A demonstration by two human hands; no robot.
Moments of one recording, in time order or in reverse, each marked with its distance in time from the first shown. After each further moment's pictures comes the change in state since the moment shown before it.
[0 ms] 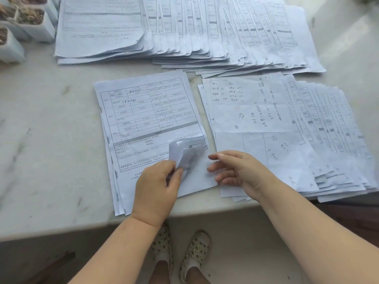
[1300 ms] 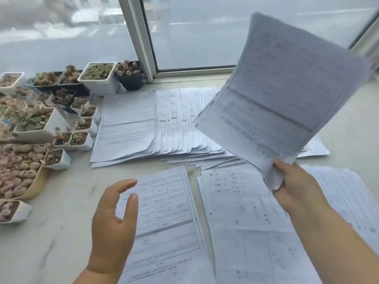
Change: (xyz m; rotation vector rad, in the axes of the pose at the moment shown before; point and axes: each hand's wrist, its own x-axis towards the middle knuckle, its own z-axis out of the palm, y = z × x) left_hand 0.116 0.081 -0.090 -0.095 0.399 -0.062; right_hand 0.032 -0.165 -0.099 0.692 0.305 -0.295
